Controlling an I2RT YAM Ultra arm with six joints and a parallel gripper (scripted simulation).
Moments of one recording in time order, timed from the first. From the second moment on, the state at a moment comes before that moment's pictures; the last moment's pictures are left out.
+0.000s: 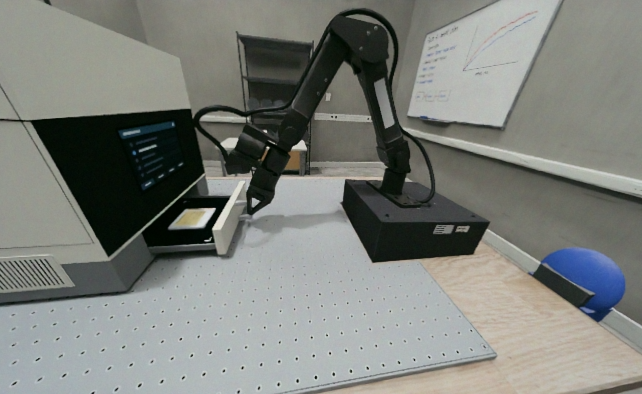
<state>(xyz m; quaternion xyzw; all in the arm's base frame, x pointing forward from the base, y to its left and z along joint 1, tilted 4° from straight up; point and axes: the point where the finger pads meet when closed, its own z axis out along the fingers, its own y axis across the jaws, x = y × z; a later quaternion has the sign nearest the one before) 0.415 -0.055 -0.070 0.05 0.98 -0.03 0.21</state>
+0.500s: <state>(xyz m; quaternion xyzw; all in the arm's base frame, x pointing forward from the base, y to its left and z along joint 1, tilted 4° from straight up) 0.436 -0.057 -0.071 0.05 0.97 -0.03 0.22</state>
